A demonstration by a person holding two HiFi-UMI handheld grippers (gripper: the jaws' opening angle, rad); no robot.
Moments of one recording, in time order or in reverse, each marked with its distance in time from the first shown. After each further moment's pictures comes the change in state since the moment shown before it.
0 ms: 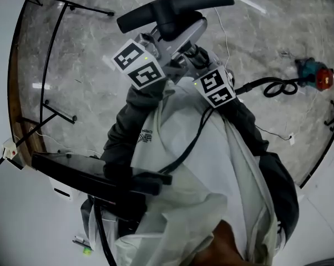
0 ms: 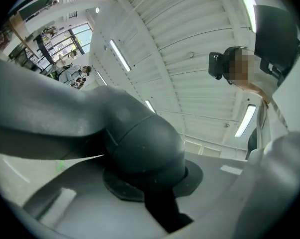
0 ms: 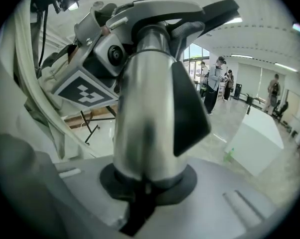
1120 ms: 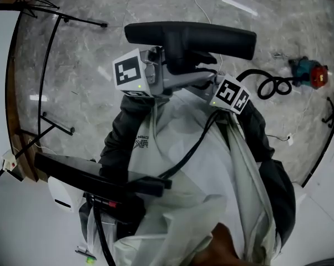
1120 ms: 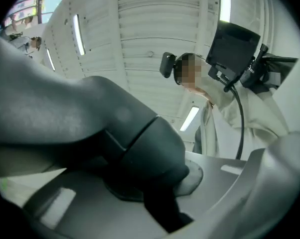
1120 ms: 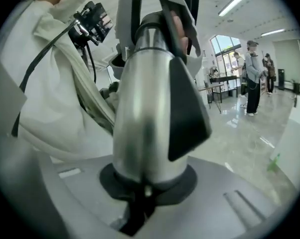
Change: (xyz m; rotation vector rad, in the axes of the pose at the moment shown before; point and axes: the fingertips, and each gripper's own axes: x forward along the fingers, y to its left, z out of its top) left arm -0.007 -0.104 -0.013 0.112 0.018 -0.641; right arm -0.050 0.050 -0.008 -0.072 -0.094 0.501
